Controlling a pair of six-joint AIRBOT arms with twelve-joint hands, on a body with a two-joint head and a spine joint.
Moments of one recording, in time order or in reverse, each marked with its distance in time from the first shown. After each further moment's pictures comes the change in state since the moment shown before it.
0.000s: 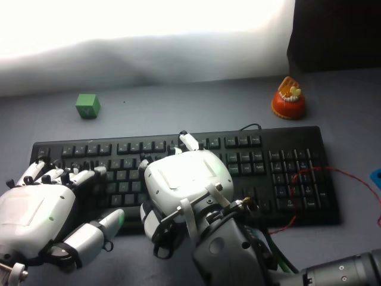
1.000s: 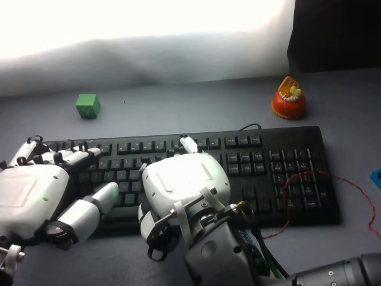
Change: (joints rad) left arm -0.034 0.000 0.038 0.000 0.050 -0.007; right arm 0.009 -0.026 0.001 0.032 0.051 -0.029
